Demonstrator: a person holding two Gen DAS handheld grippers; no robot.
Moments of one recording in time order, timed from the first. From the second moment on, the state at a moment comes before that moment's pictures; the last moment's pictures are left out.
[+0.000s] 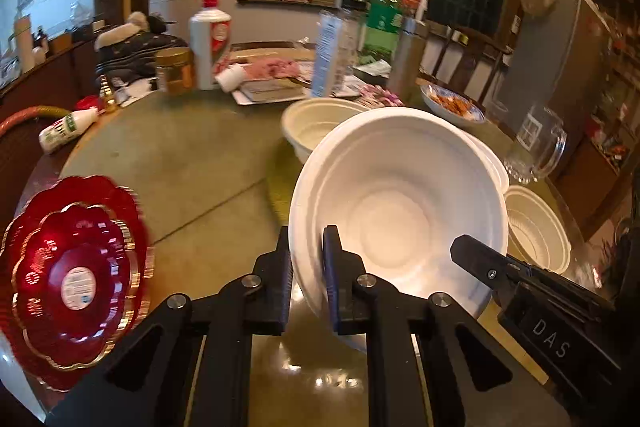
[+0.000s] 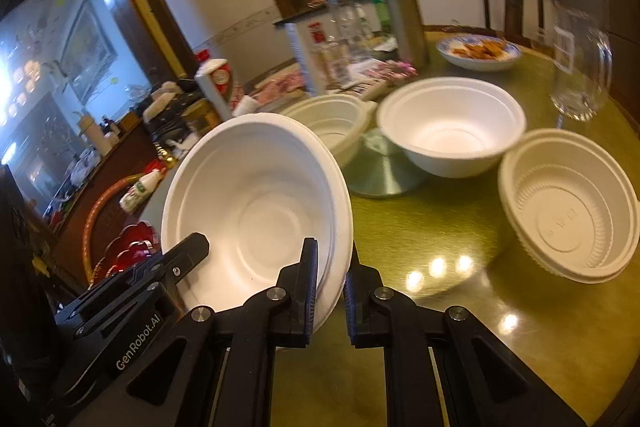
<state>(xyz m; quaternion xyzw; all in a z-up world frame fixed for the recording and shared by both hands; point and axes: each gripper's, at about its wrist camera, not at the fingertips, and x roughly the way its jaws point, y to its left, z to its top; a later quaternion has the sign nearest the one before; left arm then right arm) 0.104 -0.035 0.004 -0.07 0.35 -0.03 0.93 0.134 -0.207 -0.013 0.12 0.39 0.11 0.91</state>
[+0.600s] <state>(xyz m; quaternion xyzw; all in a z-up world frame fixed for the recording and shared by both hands) 0.066 0.079 0.017 -0.14 0.34 0.06 0.93 0.127 -0.083 0.011 0.06 0.40 0.20 0.89</state>
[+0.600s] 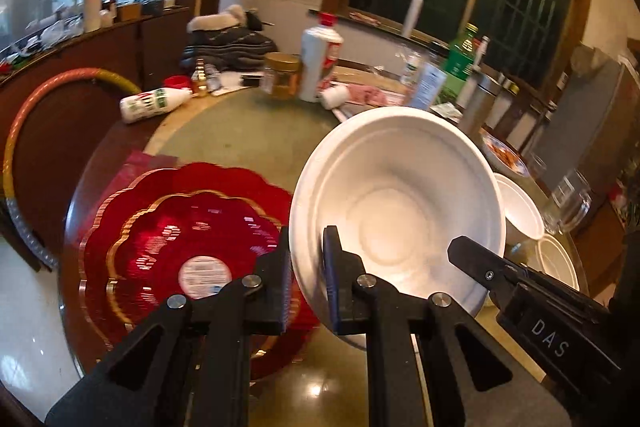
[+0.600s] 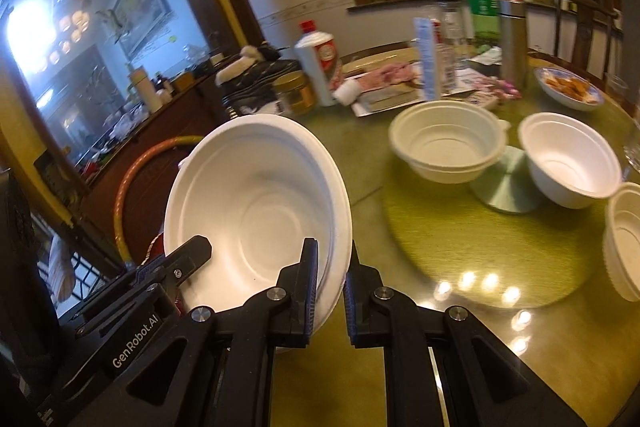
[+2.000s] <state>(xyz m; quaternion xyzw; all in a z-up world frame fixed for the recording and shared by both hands) 0.050 0.169 -0.029 -0.17 0.39 0.15 0.89 0.143 0.035 -0.039 0.01 0.48 0.28 0.83</state>
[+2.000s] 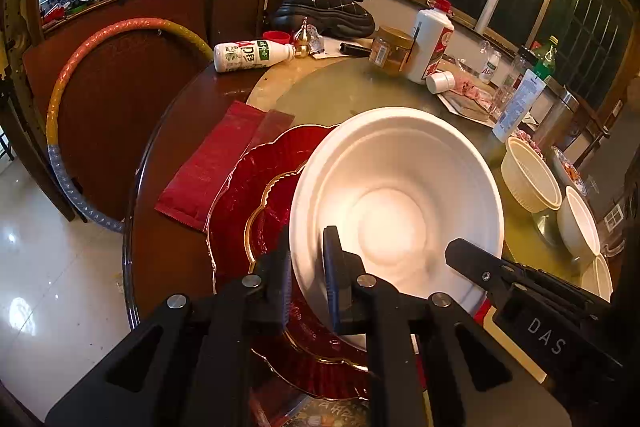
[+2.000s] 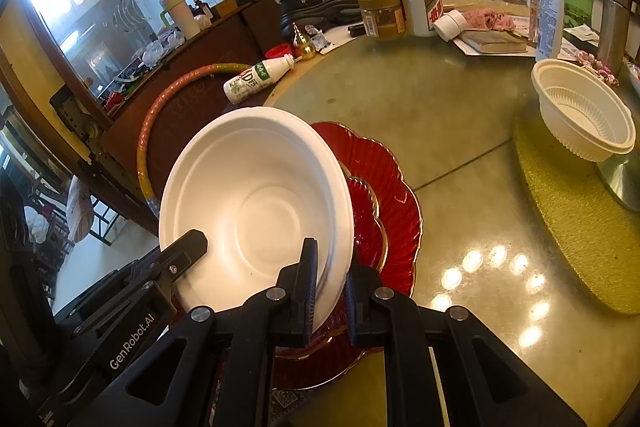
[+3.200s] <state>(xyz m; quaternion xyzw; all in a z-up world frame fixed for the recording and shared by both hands) 0.051 0.172 -0.039 -0.16 0.41 0.15 0.89 0.147 0.042 -0.049 -0.01 0.50 0.27 0.82</state>
